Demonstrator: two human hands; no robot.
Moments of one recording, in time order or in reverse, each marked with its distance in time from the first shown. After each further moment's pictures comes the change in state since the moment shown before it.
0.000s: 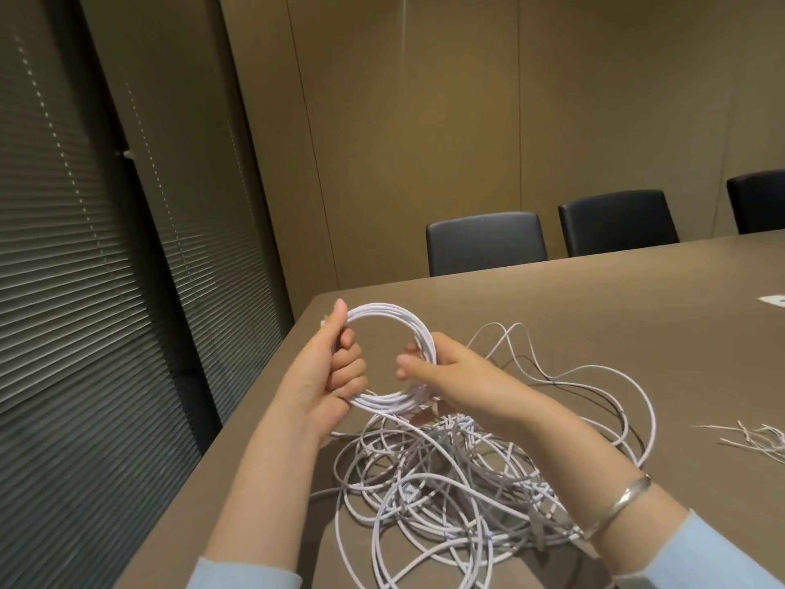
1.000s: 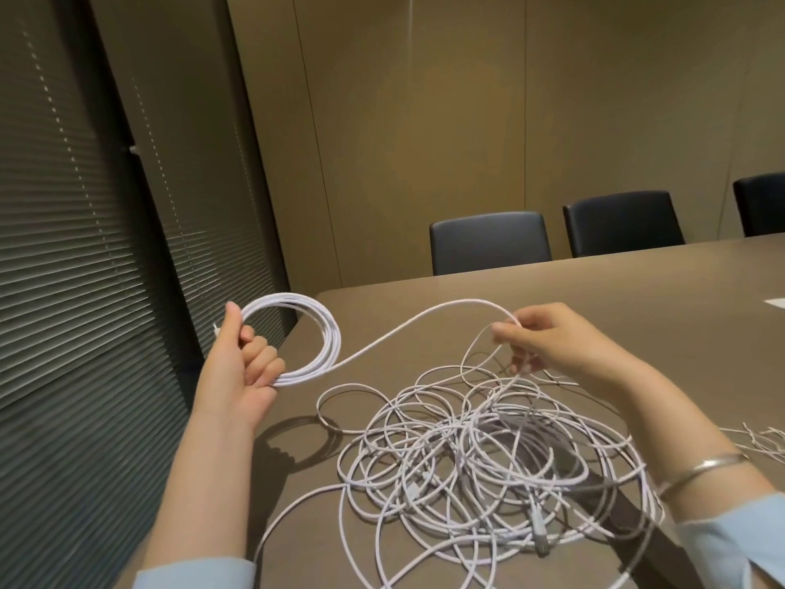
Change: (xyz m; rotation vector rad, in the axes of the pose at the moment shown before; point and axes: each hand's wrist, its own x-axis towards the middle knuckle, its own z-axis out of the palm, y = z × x) left_hand 0.003 0.041 -0.065 -0.169 0.265 0.284; right_hand -0.011 0.003 -0.089 -0.278 0.285 -0.046
